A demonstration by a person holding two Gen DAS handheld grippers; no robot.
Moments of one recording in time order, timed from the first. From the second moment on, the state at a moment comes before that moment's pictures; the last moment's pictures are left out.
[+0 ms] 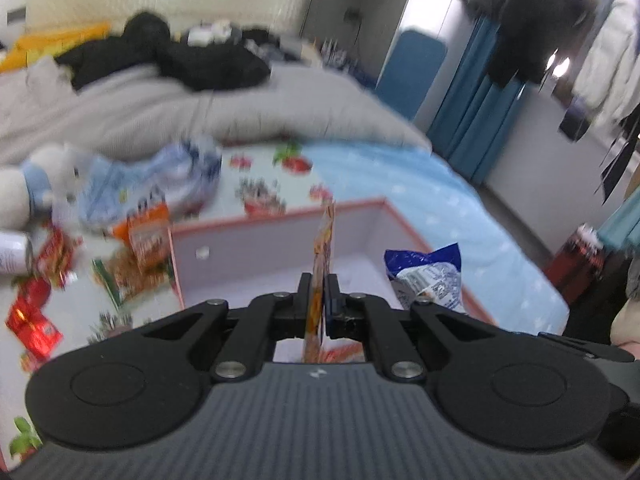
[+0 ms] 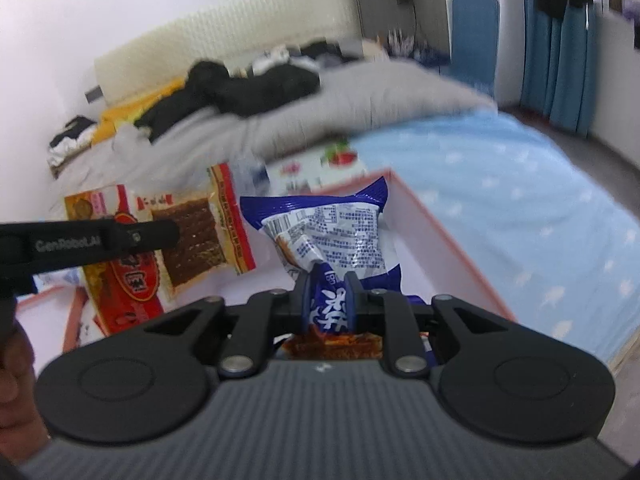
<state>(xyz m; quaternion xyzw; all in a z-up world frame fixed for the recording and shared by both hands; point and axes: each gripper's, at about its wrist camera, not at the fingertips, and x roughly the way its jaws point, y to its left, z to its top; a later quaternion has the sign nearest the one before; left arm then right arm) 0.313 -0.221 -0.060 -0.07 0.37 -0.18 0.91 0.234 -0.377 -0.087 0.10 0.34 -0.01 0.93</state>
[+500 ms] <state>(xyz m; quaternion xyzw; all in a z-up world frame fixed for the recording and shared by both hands) 0.347 -0.209 -0.118 -0.11 0.47 -0.17 0.86 0.244 -0.385 -0.142 0.10 0.40 -0.05 0.91</state>
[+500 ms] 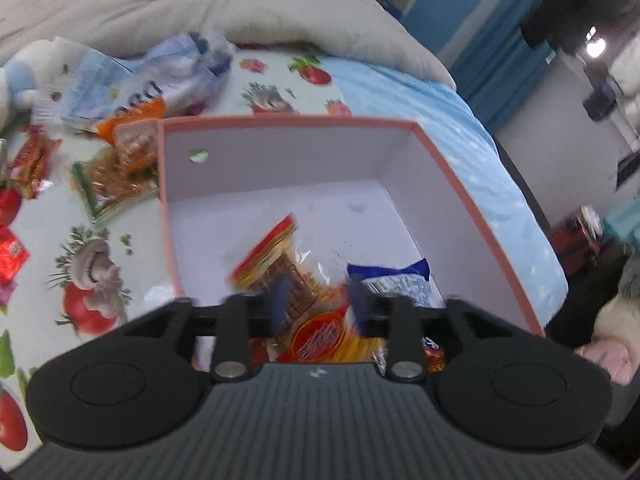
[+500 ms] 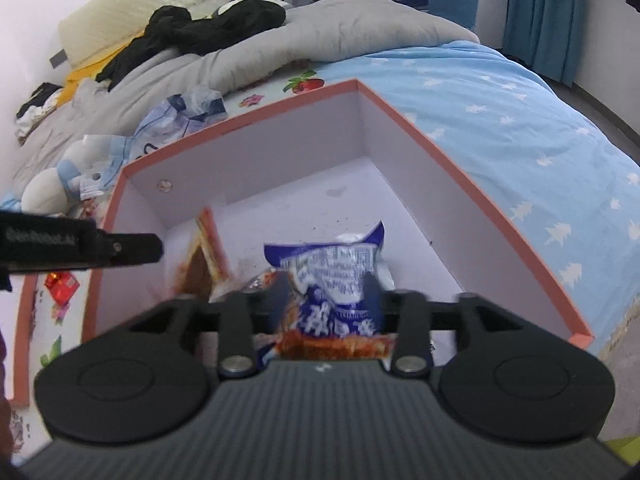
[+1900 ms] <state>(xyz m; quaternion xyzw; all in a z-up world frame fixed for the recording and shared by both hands) 0.068 -0.008 -0.037 -0.12 0.32 -0.08 0.94 0.081 -0.237 -0.059 0.09 0.26 0.10 0.96</state>
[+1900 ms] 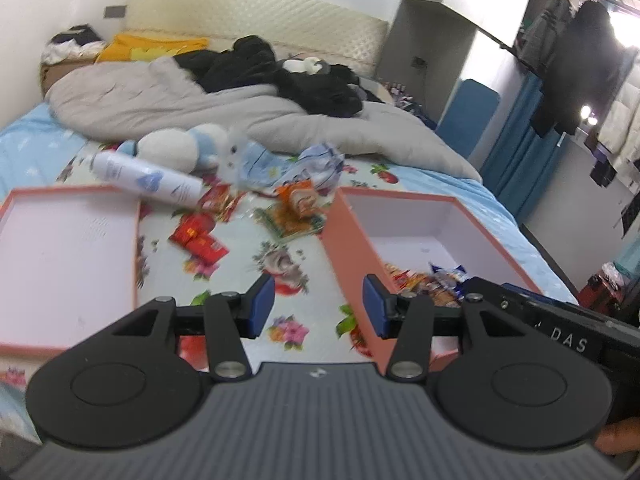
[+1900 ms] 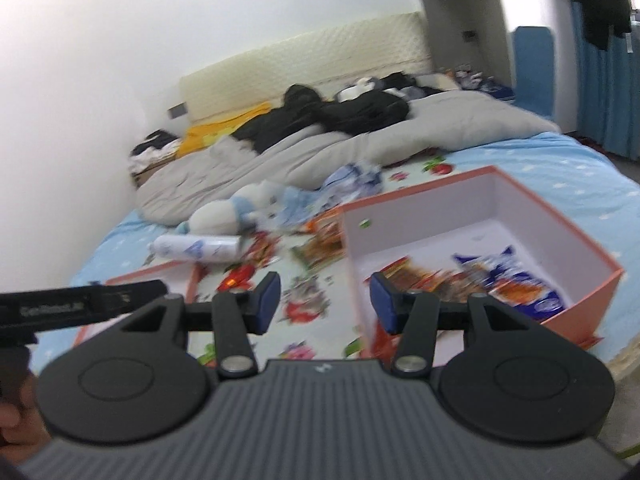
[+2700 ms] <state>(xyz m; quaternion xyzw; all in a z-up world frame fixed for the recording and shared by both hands) 0.081 0.056 -0.158 -0.19 0.38 0.00 0.91 0.098 -0.185 -0.130 0.04 0.31 0.16 0.94</state>
